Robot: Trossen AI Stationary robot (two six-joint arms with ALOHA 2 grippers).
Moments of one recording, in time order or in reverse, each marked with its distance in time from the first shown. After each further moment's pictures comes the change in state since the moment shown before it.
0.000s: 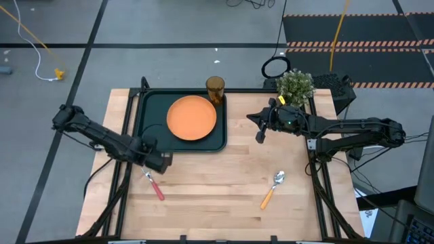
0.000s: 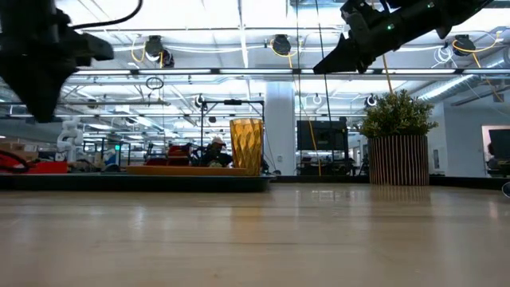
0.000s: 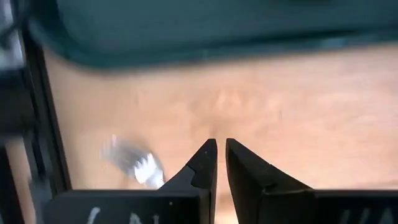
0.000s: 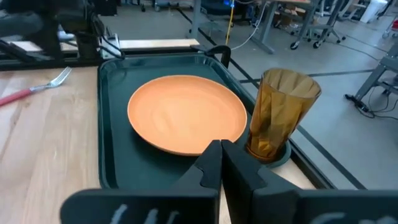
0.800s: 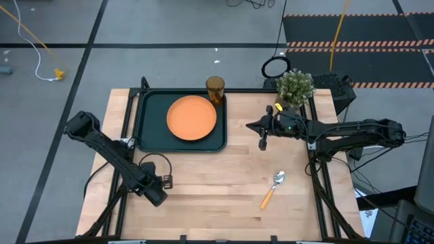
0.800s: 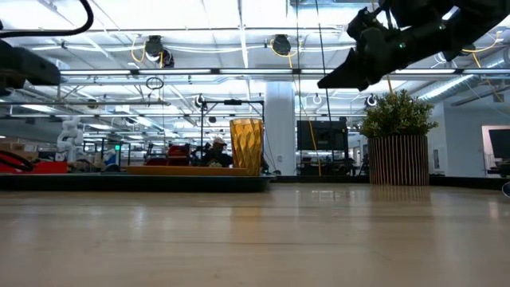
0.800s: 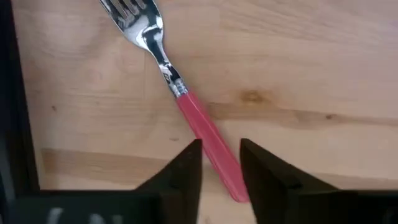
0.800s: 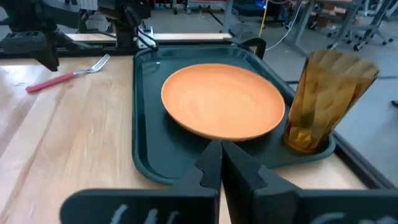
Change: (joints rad) left arm -0.306 0.266 0.000 0.225 0.165 -0.500; right arm 0.004 0.001 -0.159 0.162 -0.140 0.006
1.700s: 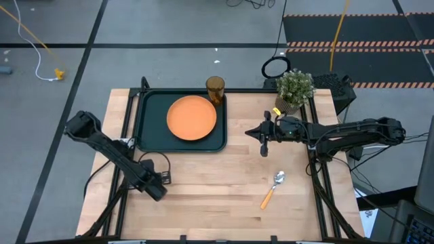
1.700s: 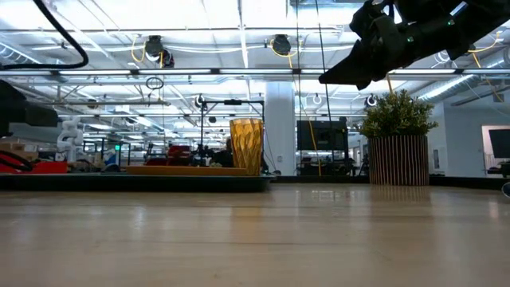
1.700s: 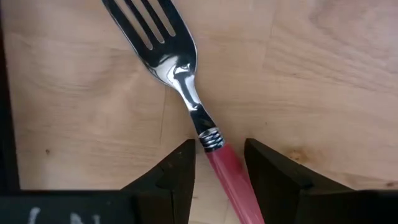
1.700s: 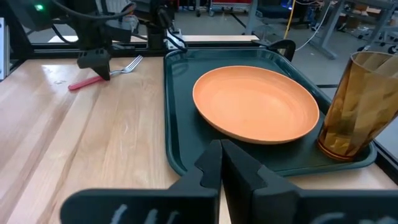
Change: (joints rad) left arm 0.027 0.007 -0.170 0.143 0.013 -0.019; right arm 0.076 -0.001 -0.008 0.012 -0.021 0.021
